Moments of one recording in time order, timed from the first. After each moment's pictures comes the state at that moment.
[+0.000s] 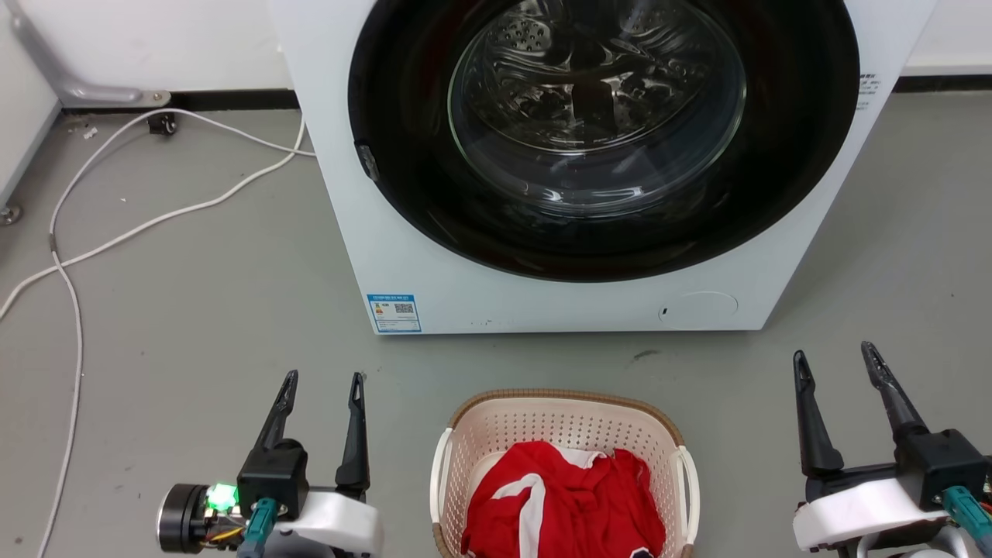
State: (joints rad) left arm -0.02 0.06 -0.09 0.15 -0.01 0.06 -0.26; right arm 0.00 -0.05 -0.09 0.06 -0.09 0.13 -0.26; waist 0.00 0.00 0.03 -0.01
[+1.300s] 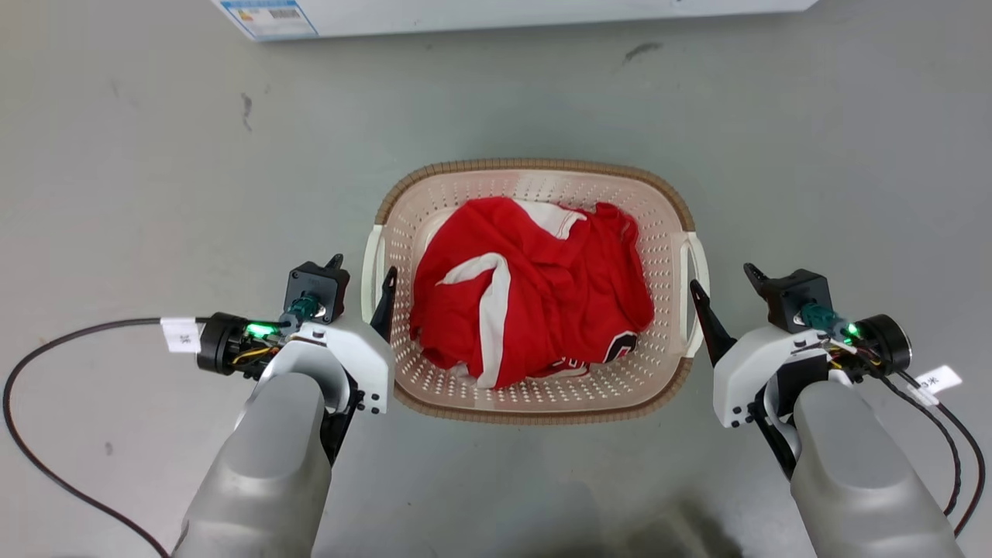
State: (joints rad) left arm -0.68 0.09 -0.17 0.97 -0.03 -0.11 -0.26; right arm -0.61 -0.05 0.03 0.93 -0.14 0.13 -0.26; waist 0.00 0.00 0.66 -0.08
